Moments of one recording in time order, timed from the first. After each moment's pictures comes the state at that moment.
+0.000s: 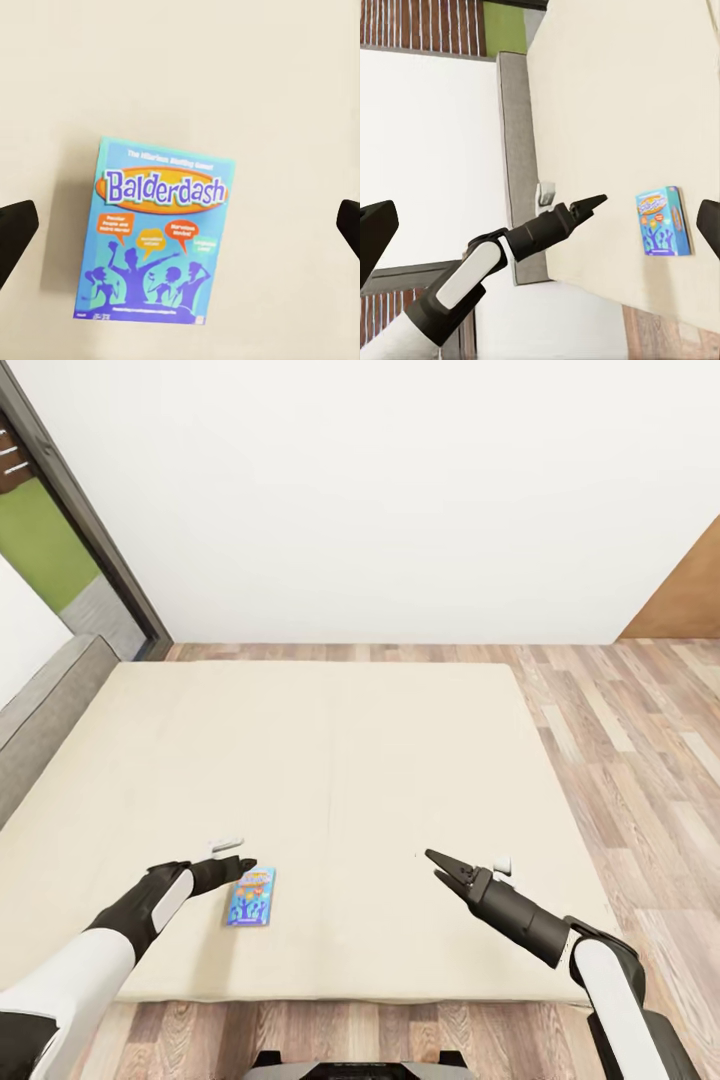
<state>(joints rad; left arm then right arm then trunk) -0.82 0.20 -0.19 -0.47 0.49 0.41 -0.14 -0.22 -0.03 -0.13 -1.59 -0.96 0.91 0.44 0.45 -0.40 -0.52</state>
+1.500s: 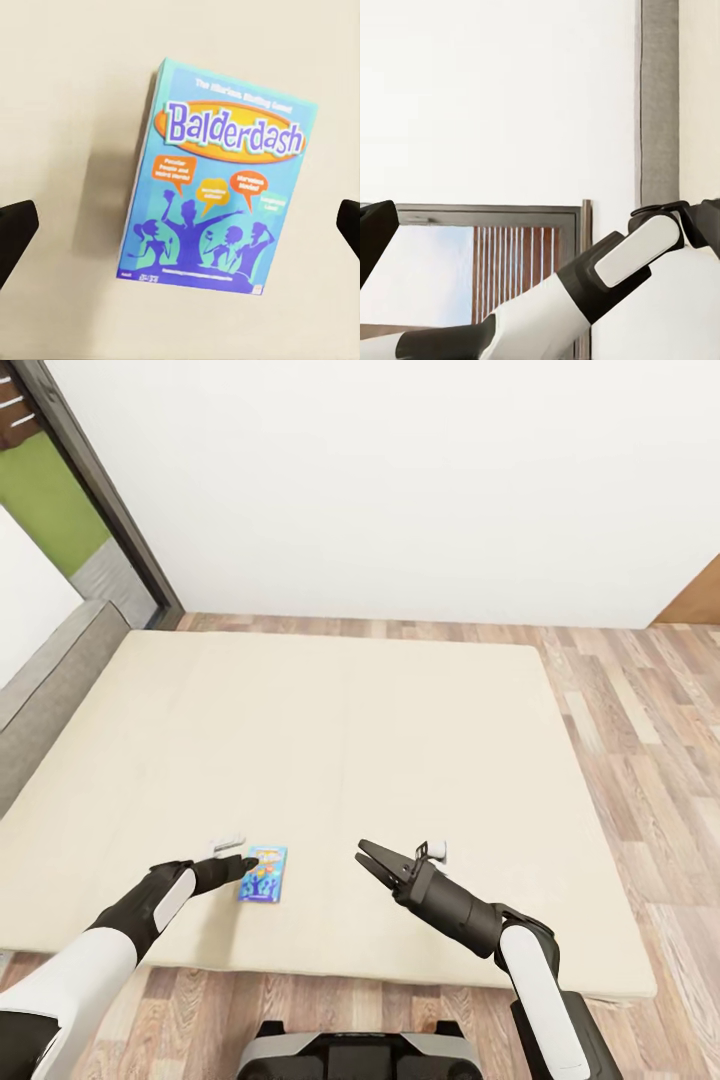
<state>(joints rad) -0.82 0.19 -0.19 -0.48 0.49 0.41 -0.14 -0.26 0.12 0.05 -1.59 -0.94 0.90 0.66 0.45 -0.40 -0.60</state>
